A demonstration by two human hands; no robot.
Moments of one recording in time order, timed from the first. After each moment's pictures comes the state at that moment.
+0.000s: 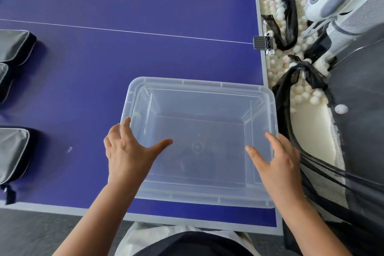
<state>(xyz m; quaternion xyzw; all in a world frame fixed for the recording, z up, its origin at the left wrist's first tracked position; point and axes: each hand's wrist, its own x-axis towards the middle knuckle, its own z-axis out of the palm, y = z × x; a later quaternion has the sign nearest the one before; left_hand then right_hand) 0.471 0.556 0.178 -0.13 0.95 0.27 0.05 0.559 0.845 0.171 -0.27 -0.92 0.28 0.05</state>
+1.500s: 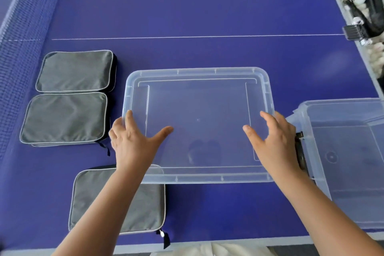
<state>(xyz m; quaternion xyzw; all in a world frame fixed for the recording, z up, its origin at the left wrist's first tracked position) 0.234 0.148 0.138 -0.10 0.96 0.27 0.07 0.337 0.431 0.138 -0.29 -0.92 0.25 0.07</state>
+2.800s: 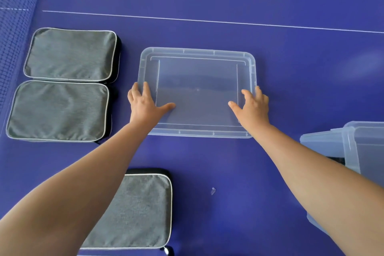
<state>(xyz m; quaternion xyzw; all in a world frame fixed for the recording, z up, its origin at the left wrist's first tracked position) 0.095 0.139 0.015 -0.05 0.95 0.26 0.15 0.172 0.430 0.015 -0.26 -0.94 0.18 -0.11</state>
